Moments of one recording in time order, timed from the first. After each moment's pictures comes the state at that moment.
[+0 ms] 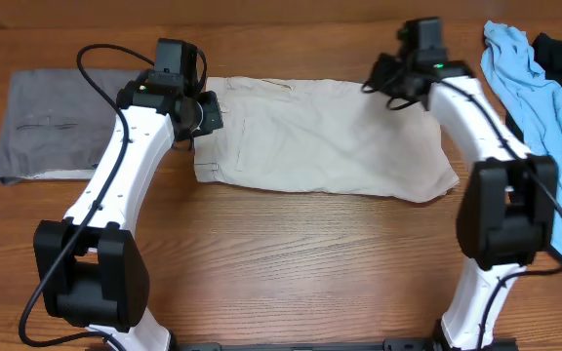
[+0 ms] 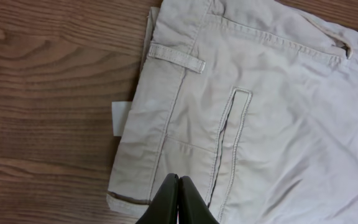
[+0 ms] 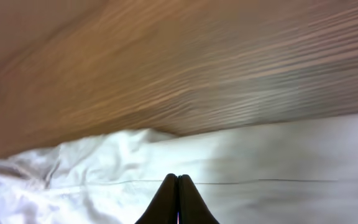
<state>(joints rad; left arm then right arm) -0.15 1.82 1.51 -0.82 0.05 -0.39 0.07 2.10 1.69 -0.54 -0.17 0.46</state>
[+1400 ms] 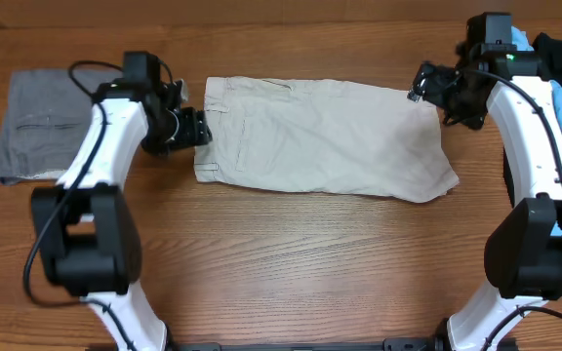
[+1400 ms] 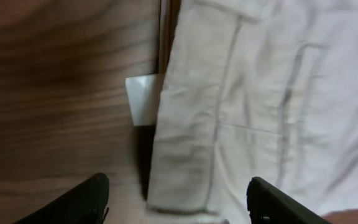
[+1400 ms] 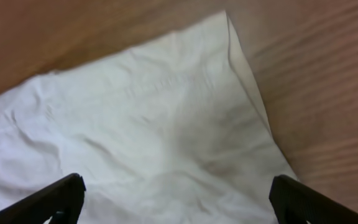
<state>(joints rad) 0.01 1.99 1.51 -0.87 0.29 -0.14 -0.05 1.92 1.73 -1.02 -0.12 0.38</state>
